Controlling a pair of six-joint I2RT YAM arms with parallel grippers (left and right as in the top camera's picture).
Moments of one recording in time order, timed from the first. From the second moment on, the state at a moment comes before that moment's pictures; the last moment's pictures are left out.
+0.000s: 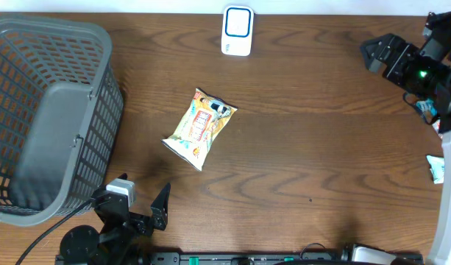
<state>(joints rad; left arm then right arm) 0.07 0.01 0.50 -0.84 0.39 -0.04 -0.20 1.43 1.63 -0.92 -0.42 0.36</state>
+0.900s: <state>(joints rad) 0.07 0.01 0.50 -0.84 0.39 -0.04 0.55 2.07 1.63 -0.81 -0.36 0.79</state>
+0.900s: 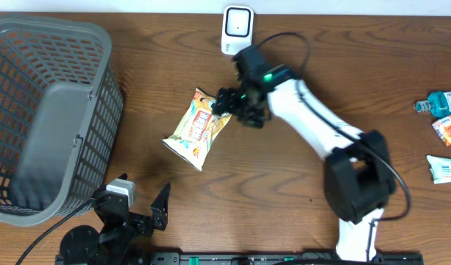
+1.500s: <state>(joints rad) 0.07 0.01 0.50 -0.84 0.39 -0.04 0.77 2.22 1.65 -0.75 -0.18 1.06</state>
